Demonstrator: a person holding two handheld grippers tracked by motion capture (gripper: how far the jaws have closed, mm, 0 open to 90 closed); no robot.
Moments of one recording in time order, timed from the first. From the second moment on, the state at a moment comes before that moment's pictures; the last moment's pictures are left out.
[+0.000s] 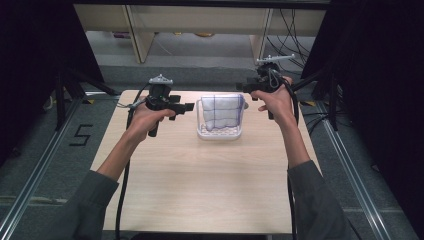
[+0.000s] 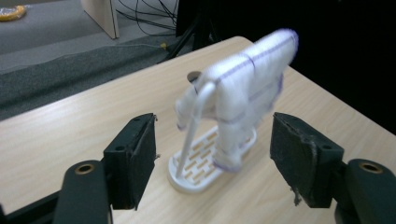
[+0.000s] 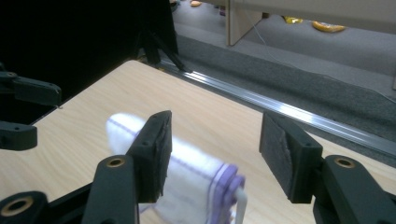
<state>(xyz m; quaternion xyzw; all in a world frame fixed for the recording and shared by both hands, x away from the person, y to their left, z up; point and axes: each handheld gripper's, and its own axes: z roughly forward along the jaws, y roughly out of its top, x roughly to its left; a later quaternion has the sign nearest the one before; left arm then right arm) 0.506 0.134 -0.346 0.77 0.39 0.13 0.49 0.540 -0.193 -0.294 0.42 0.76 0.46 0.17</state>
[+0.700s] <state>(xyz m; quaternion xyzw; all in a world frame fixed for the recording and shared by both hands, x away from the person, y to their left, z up) 0.446 0.135 -0.377 0.78 0.36 0.12 0.50 0.481 -0.208 -0.324 0.40 0.76 0.49 0.15</state>
